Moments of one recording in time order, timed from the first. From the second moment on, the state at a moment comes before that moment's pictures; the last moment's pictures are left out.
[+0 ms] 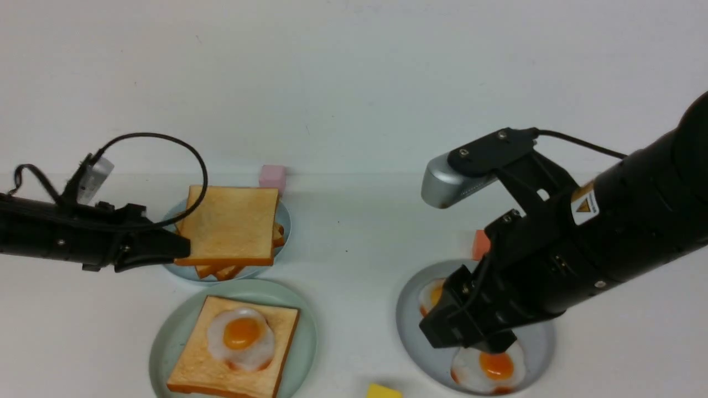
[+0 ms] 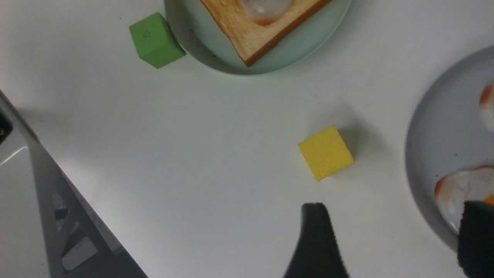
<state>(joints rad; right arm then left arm) 0.63 1.36 -1.14 0.38 0.90 -0.26 0.32 2.00 -1.19 -1.20 1.08 1.11</state>
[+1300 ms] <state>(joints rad) 0.63 1.36 -1.14 0.35 0.90 -0.26 0.37 1.81 -0.79 -1.08 1.03 1.21</state>
